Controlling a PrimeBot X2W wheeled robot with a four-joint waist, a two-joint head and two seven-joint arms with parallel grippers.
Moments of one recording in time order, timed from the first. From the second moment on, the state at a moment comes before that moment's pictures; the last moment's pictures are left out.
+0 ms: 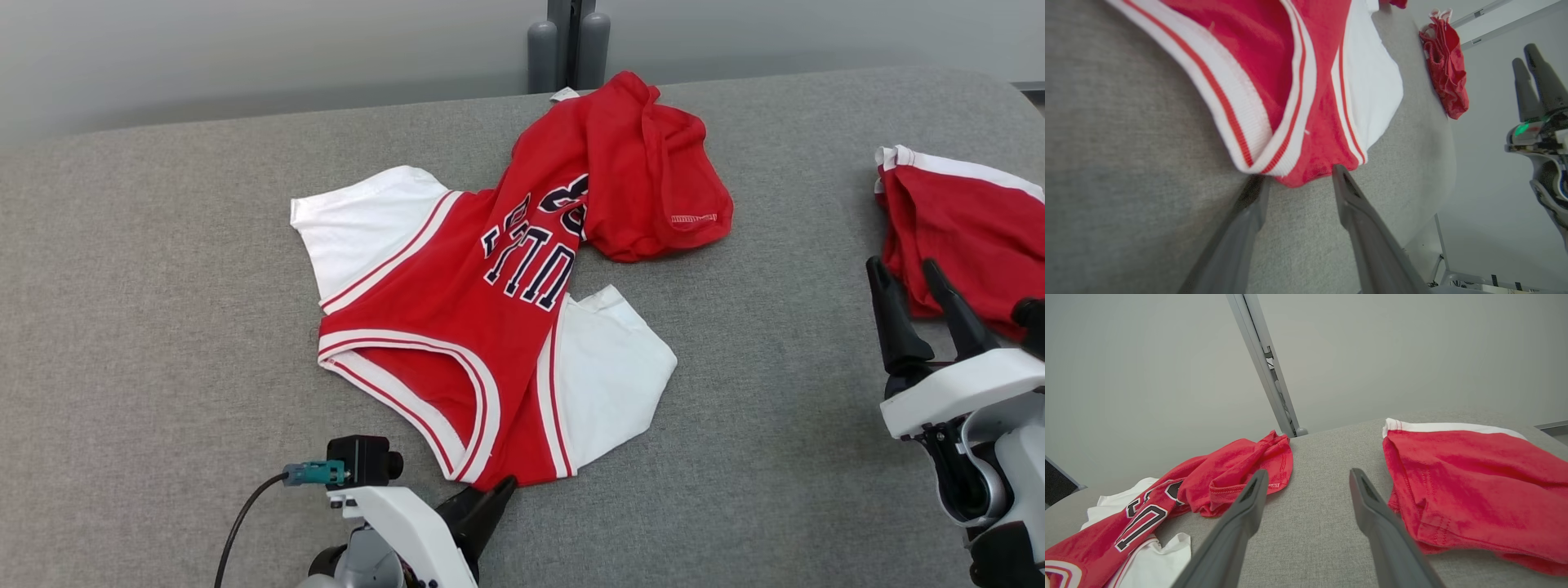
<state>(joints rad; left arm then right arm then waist) -0.12 0.08 -0.43 0.26 -0.89 -0.03 0.33 -0.42 -0.33 0.26 0.51 0.68 0.13 -0.23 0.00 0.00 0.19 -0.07</state>
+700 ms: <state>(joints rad) -0.05 0.42 -0.33 -0.03 -1.03 -0.08 0.60 -0.37 -0.29 0.19 0.48 0.64 0.13 -0.17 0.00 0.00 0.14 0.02</state>
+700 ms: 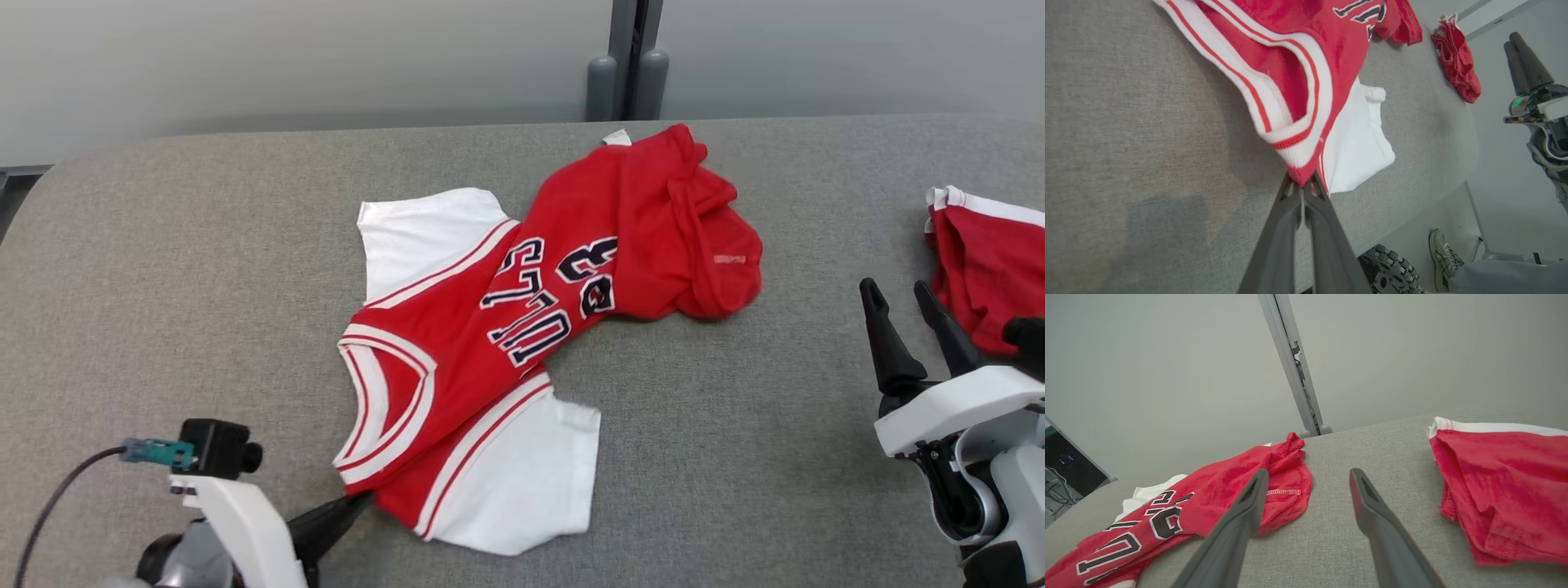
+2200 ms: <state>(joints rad) 0.01 0.29 -0.38 -0.07 -0.61 0.12 0.04 -0.35 -0.23 0.39 0.58 0.36 0.13 0.07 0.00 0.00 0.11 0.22</state>
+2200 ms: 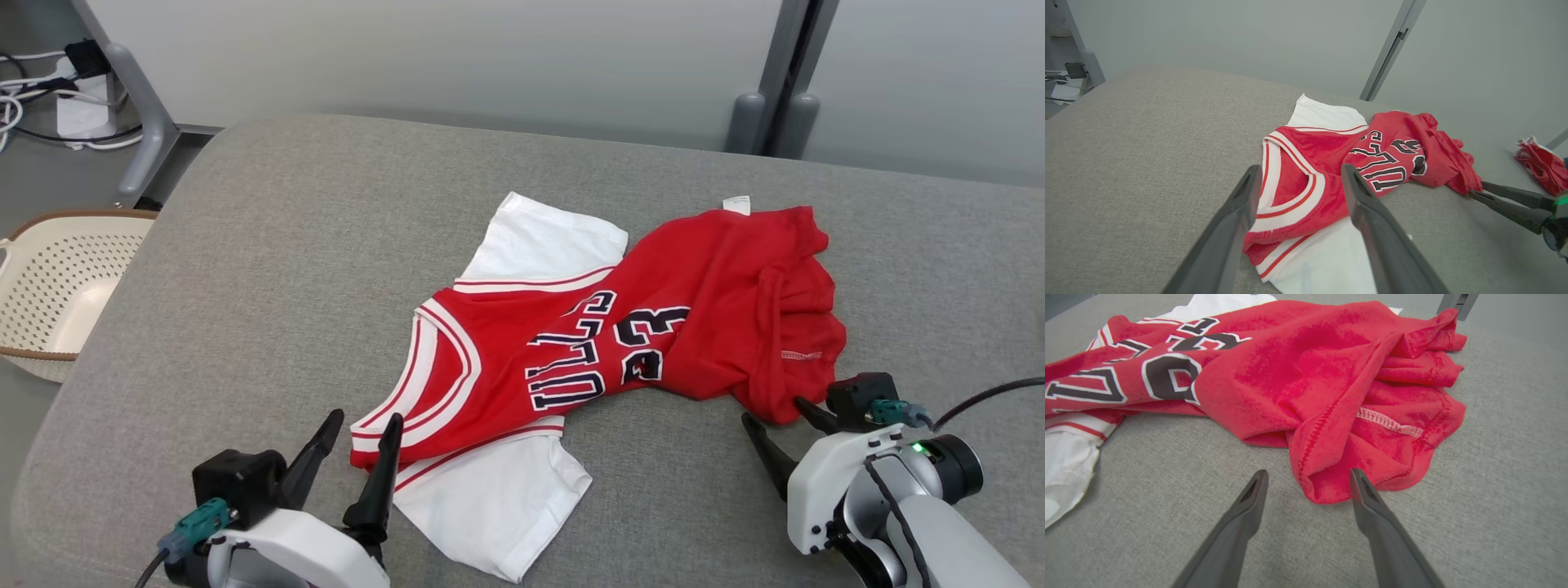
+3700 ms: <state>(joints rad) -0.21 0.16 -0.47 0.23 -0.58 0.02 -0.16 -0.83 -0.36 0.12 0.64 0.74 0.13 0.53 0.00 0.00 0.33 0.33</state>
